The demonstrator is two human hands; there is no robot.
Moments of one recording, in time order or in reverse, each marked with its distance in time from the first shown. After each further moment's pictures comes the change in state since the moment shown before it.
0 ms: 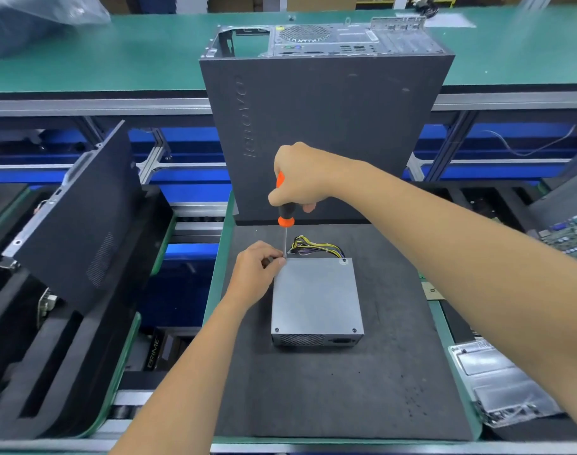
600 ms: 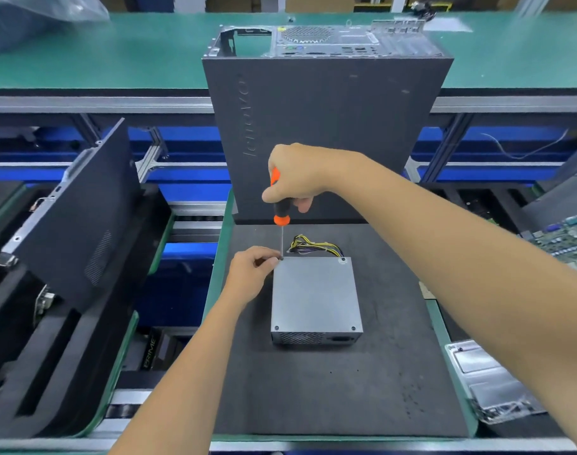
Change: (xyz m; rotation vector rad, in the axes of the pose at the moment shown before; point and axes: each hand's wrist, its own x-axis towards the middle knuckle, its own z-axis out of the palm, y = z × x) left_hand -0.002 -0.010 -0.003 -0.215 -0.029 -0.149; right_hand 0.006 -0.009 -0.006 0.009 -0.094 0.035
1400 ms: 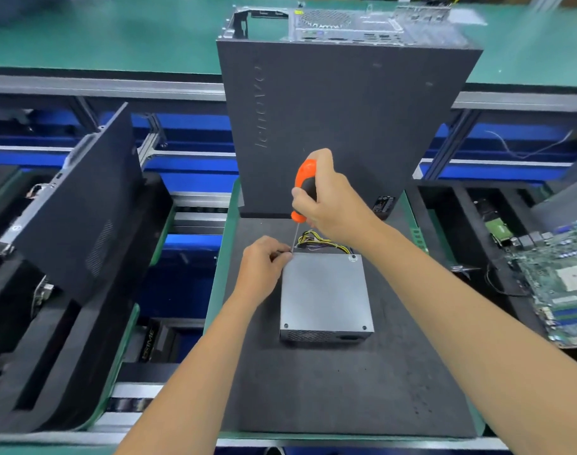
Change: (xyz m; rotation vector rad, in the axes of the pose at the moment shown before) left_hand -0.001 0.007 0.003 0.167 0.082 0.139; right_hand -0.016 0.029 0.078 0.468 0.480 -0.110
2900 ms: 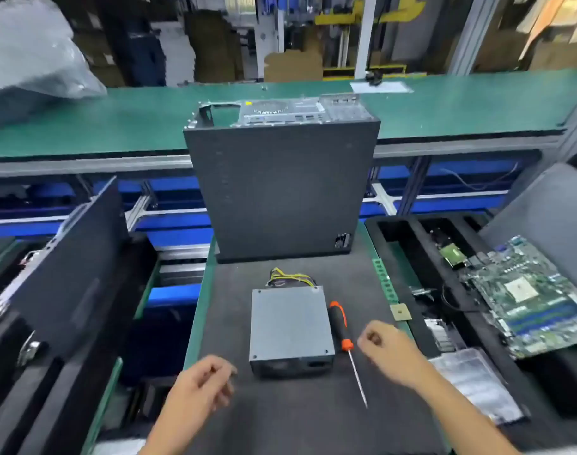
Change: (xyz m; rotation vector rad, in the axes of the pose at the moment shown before) left_hand -0.128 0.025 -0.064 -0.328 -0.172 -0.355; right_hand -0.182 0.104 -0.035 -0.029 -0.044 0.595
